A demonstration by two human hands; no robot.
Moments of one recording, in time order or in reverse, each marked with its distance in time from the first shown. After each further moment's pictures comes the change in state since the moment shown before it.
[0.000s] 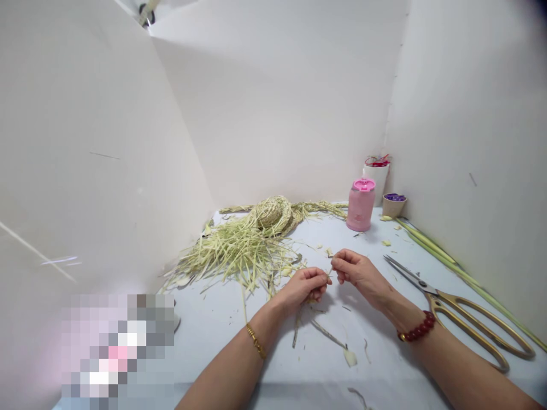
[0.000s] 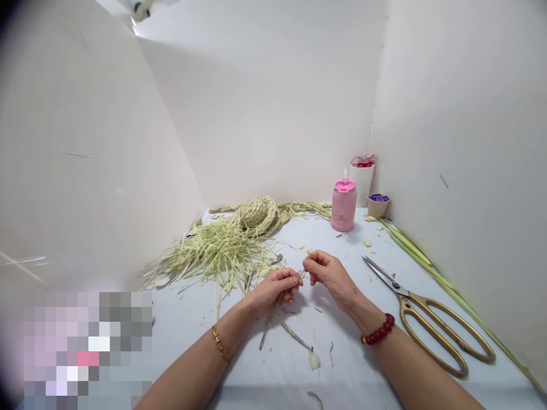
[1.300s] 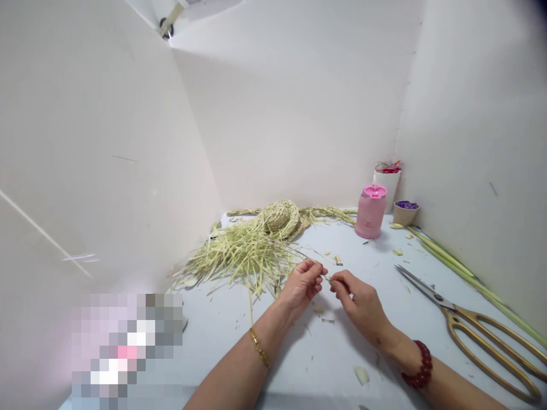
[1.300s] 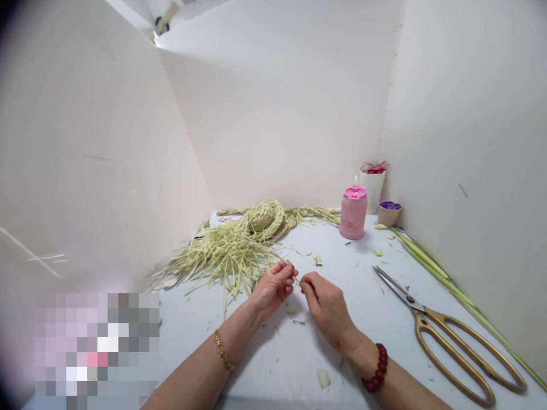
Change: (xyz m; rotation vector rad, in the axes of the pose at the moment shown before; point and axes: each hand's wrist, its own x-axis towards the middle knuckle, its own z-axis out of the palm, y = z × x) left_hand 0.000 0.011 -0.002 -0.418 0.224 0.137; right_hand -0.023 0.020 0.032 -0.730 0.137 -0.483
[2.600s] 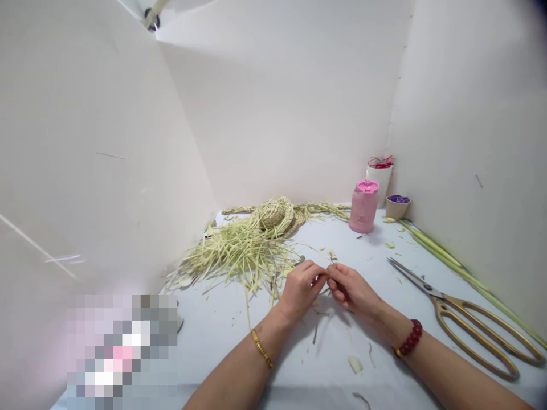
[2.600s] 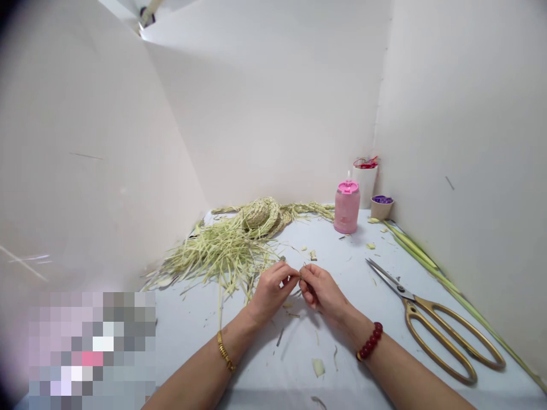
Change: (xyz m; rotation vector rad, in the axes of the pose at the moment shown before) left_hand -0.005 -0.010 -0.006 1.132 -0.059 0.706; right_hand 0.014 0.006 0.001 0.980 -0.234 0.623
